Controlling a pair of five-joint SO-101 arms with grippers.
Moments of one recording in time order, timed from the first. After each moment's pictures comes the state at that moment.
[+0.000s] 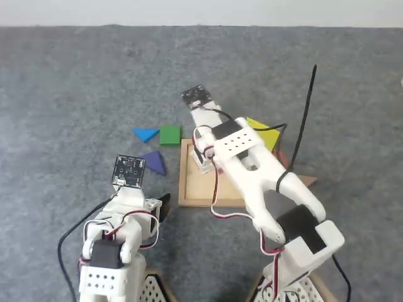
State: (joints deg) left arm -0.9 -103.1 96.8 72.0 2.8; right arm -34.6 7.5 16.7 60.4 0.0
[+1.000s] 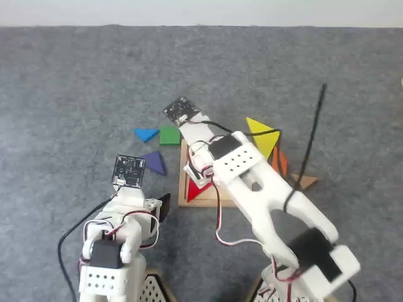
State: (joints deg) left arm -0.9 -103.1 96.8 72.0 2.8; right arm -39.2 -2.2 25.6 58.1 5.8
